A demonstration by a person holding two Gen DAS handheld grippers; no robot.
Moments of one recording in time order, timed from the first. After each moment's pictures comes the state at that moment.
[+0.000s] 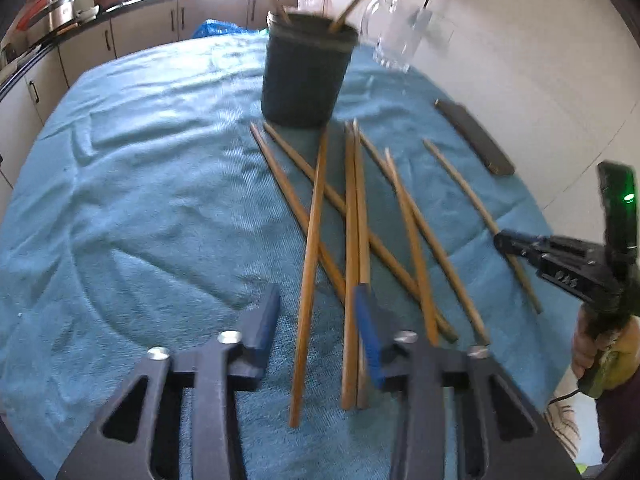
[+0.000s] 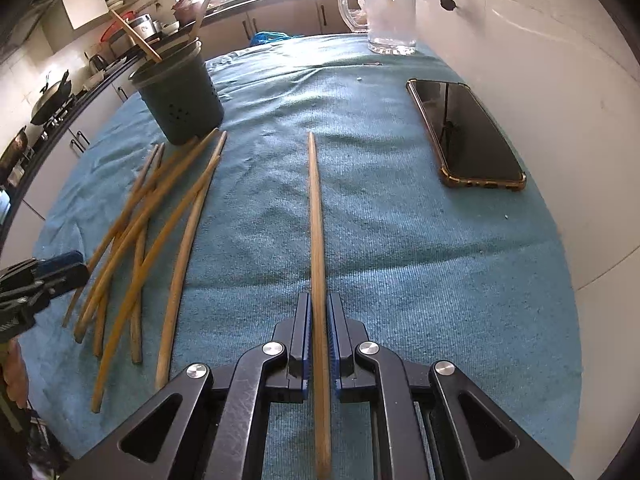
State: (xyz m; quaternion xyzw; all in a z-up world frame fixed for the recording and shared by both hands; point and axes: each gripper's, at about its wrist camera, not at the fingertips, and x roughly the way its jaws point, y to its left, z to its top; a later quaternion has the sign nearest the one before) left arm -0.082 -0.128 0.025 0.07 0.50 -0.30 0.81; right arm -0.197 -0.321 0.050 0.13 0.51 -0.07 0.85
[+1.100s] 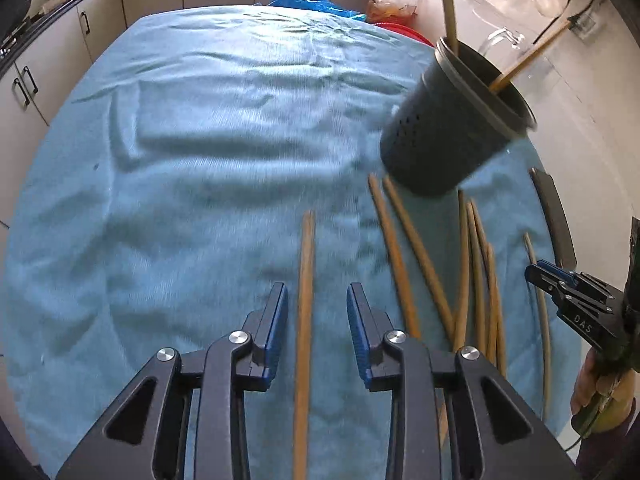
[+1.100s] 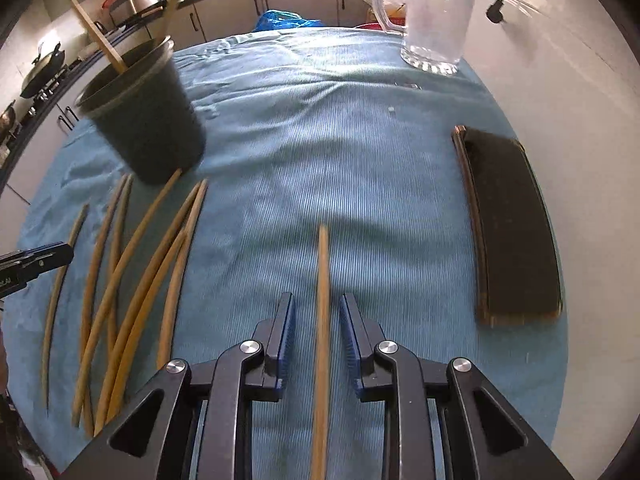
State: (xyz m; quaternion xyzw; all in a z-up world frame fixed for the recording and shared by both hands) left arm 0.025 -0.106 0.021 0.00 0.57 -0.19 0.80; right arm -0.084 -0.333 0.045 0.08 0.55 -0.06 0.83
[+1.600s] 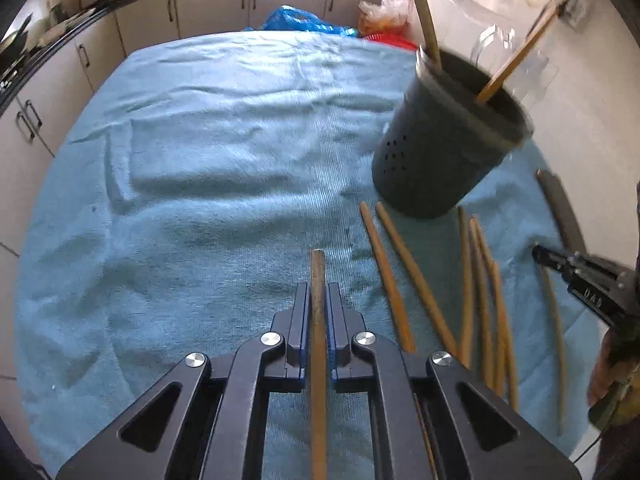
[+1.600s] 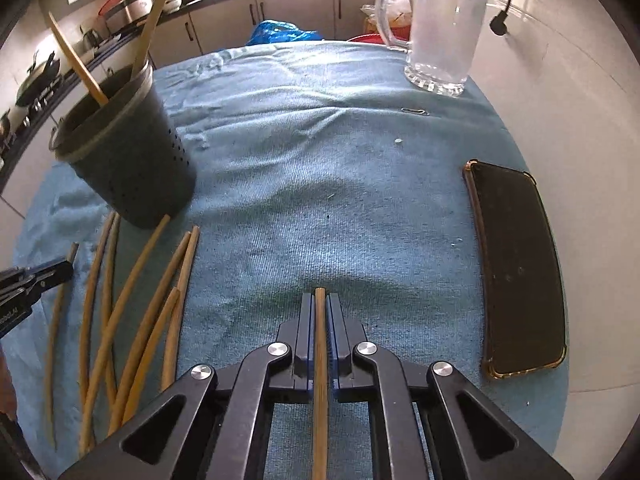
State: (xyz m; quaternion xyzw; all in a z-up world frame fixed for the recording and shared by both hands) left arm 0.015 -0.115 0.036 0.03 0.52 -0.18 0.83; right arm -0.063 -0.335 0.049 0.08 0.53 -0.07 0.84
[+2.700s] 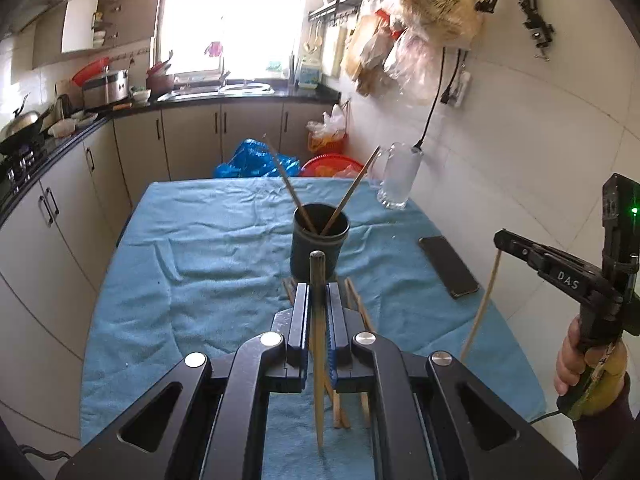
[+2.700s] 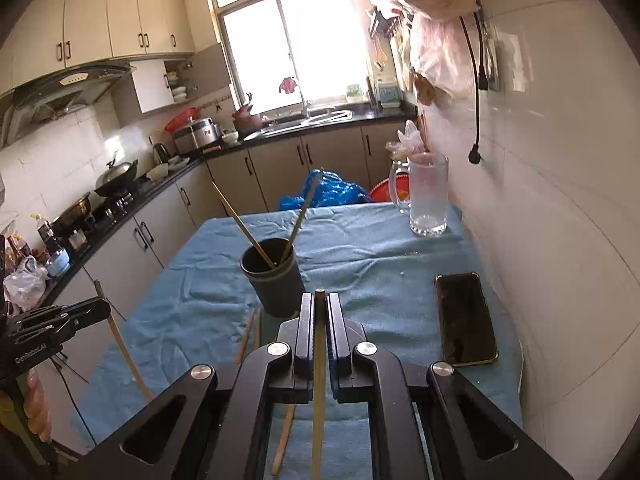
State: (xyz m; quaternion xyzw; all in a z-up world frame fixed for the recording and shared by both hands) left arm -0.138 -0.097 0.201 0.02 0.33 -0.26 0.91; right arm -0.206 -0.306 0.222 0.12 0.30 -0.02 0.95
